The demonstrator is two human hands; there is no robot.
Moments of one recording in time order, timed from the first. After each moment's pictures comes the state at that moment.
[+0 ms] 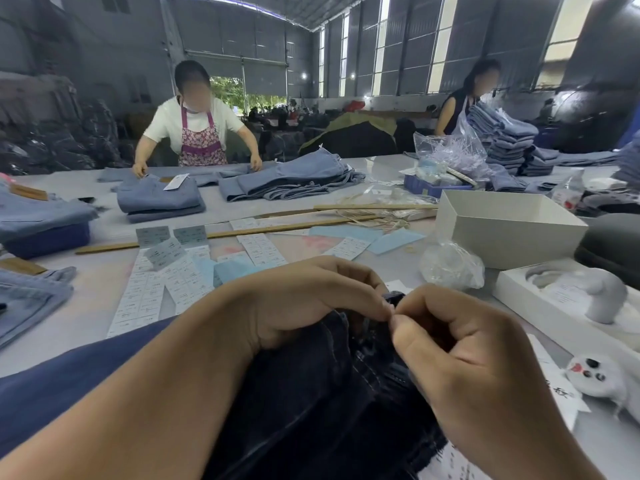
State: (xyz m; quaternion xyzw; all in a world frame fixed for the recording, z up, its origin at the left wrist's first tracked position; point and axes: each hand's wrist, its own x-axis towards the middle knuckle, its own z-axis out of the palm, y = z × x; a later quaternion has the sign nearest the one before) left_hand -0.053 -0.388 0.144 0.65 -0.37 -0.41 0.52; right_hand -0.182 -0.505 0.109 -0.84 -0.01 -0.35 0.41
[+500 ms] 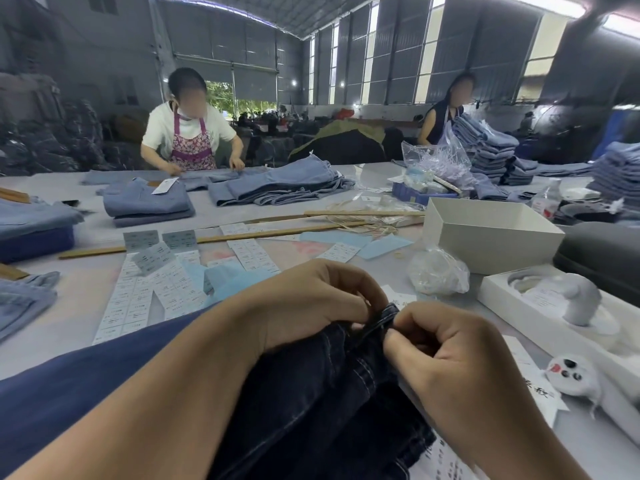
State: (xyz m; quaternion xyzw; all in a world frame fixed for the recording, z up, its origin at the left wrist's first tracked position) left_hand -0.056 -0.391 0.140 0.72 -0.41 -0.28 0.48; right_hand -0.183 -0.510 0.103 -0.87 0.05 -0.32 0.38
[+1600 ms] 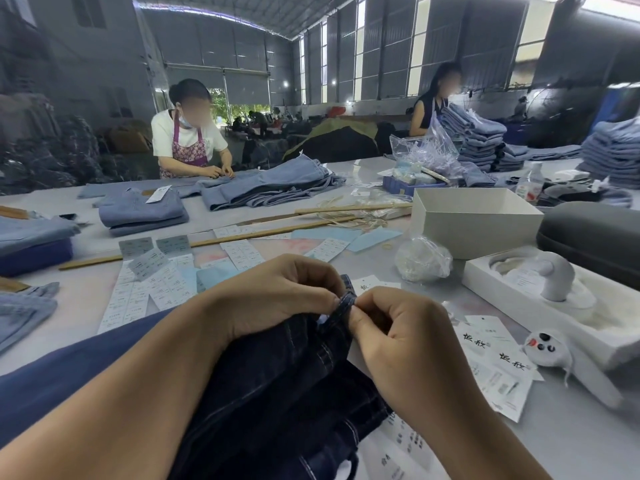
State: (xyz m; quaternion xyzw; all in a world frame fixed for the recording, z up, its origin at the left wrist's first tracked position) left_hand -0.055 -0.391 0.131 0.71 -0.49 -0.26 0.44; right_hand -0.189 -0.514 0.090 -0.86 0.08 -0.35 0.36
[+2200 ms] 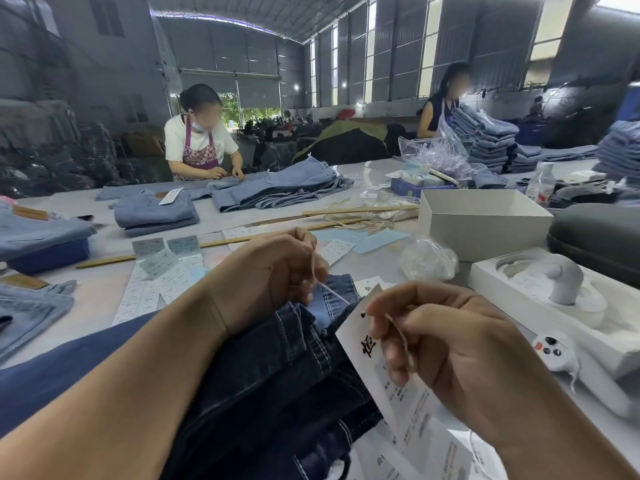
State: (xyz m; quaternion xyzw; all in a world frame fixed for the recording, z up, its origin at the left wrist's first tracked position) left_hand -0.054 -0.393 0.129 0.53 -0.36 -0.30 0.70; right_hand -0.216 -0.545 0.109 -0.60 -0.05 -0.12 0.79
